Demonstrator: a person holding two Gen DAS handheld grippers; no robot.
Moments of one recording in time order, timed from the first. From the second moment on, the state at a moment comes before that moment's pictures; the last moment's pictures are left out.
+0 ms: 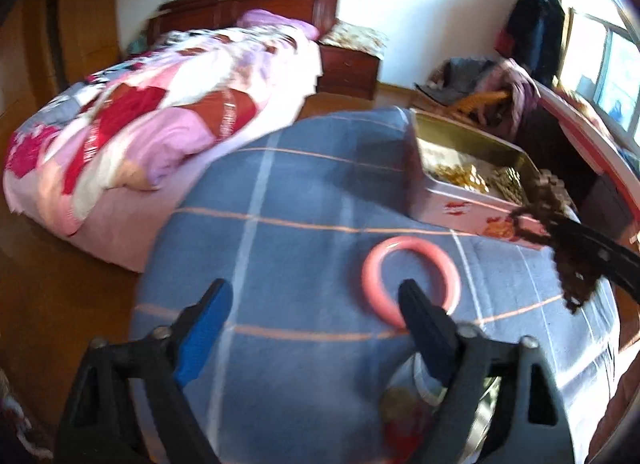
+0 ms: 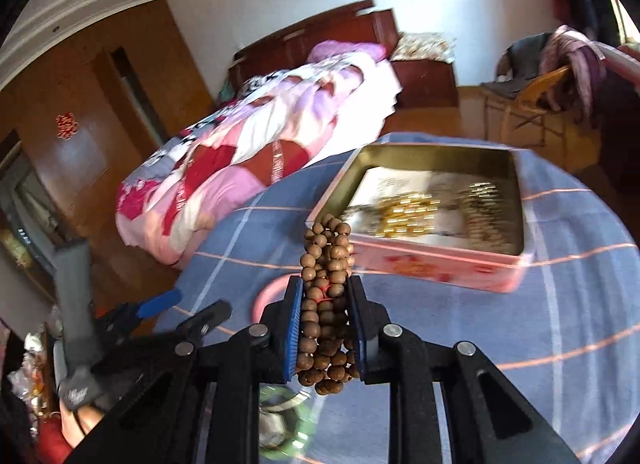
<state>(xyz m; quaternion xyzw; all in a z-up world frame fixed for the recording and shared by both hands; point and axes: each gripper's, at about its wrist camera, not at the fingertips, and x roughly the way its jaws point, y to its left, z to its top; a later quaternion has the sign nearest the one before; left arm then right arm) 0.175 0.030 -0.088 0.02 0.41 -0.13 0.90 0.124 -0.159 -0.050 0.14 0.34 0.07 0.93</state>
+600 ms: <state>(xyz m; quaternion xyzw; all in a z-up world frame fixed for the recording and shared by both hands) 0.190 -0.029 -0.108 0.10 0.44 -0.17 0.88 0.096 -0.194 -0.064 0.17 0.35 0.04 0.92</state>
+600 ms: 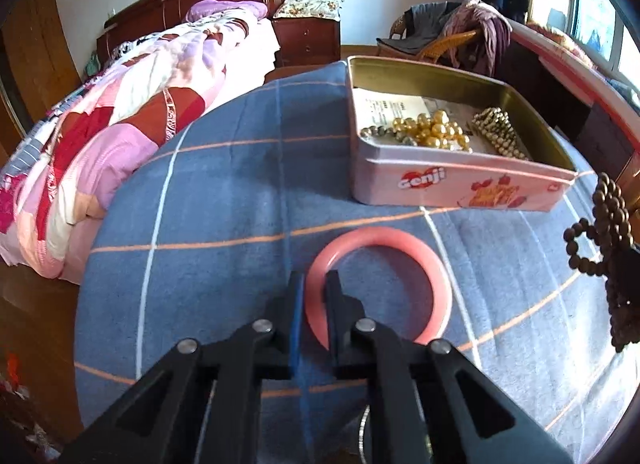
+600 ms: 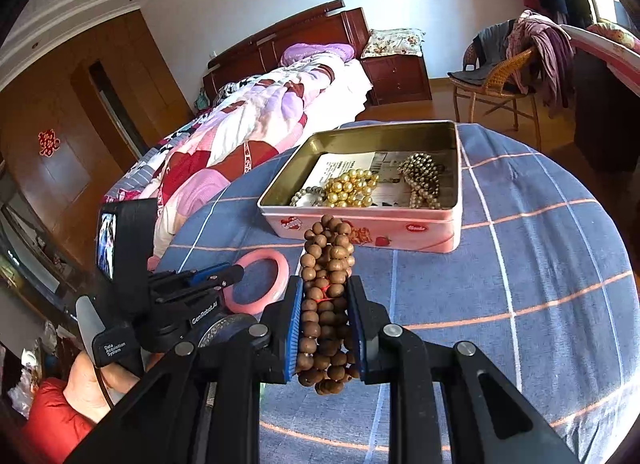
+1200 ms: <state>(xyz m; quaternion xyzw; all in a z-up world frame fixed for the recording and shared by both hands) 0.152 -0.030 -0.021 0.04 0.31 -0.24 0.92 0.081 -0.219 -0.036 0.17 0.29 0.00 0.94</state>
